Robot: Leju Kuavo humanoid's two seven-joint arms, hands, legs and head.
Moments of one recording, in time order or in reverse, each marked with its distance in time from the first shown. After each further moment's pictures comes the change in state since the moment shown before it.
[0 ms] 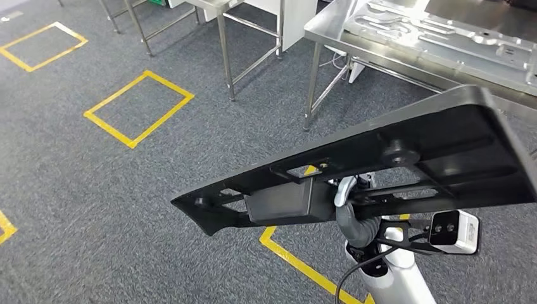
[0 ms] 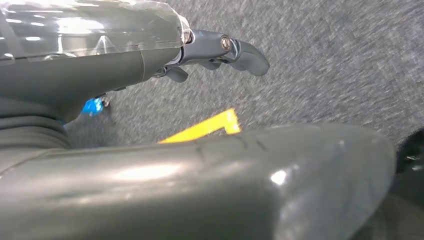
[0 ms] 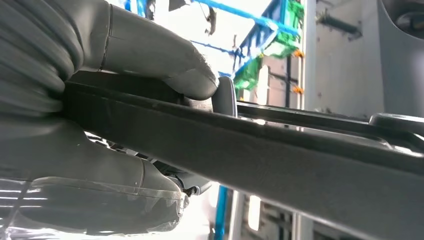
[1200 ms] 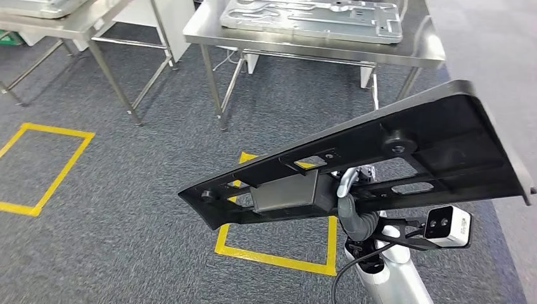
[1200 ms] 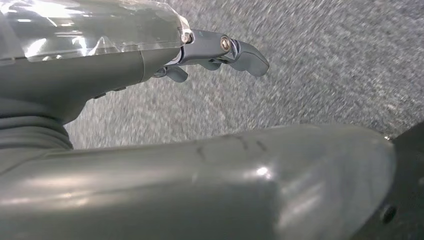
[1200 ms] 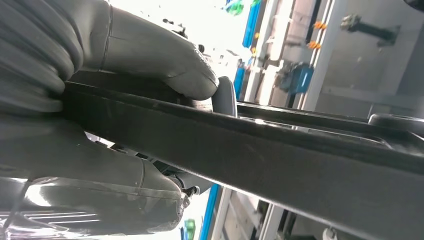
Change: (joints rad) left arm 0.007 0.000 -0.024 0.000 0.000 -0.002 -0.020; right arm 0.006 0.015 -0.037 0.076 0.011 0.015 -0.057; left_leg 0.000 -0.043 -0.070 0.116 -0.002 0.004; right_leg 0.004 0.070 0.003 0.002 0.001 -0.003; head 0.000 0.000
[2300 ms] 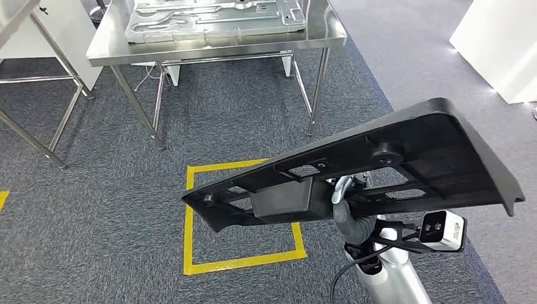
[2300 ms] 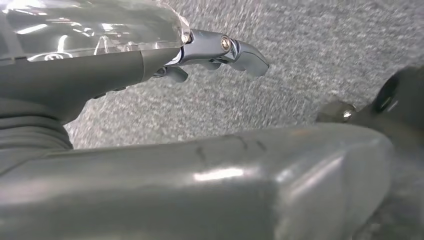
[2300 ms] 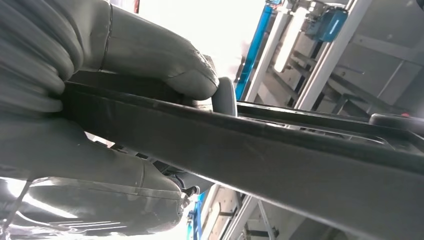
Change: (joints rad) left arm -0.008 -0.002 -0.041 0.000 -0.001 -0.079 -0.067; right arm 0.011 -0.001 -0.005 0.022 0.055 0.020 -0.030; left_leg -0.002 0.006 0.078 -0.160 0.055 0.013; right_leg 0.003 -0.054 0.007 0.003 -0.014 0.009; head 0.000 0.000
